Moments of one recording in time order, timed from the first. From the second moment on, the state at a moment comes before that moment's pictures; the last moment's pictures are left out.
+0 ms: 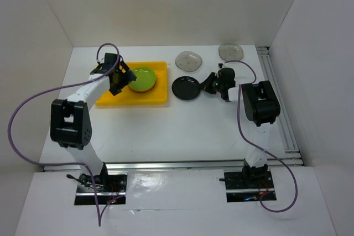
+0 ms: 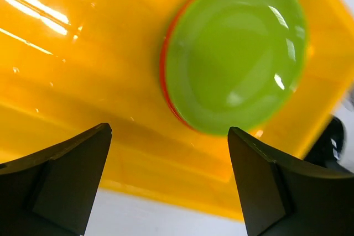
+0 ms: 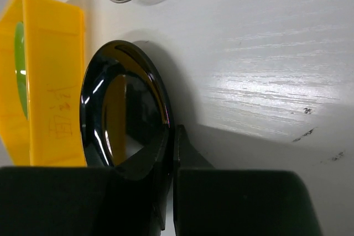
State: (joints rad) left arm -0.08 1.79 1.33 -0.47 -0.09 -0.80; right arm 0.15 2.10 1.08 0.48 -0.42 0.68
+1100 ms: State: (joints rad) left arm -0.66 1.62 1.23 -0.30 0.08 -0.74; right arm 0.03 1.25 0.71 0.16 -0.53 0.59
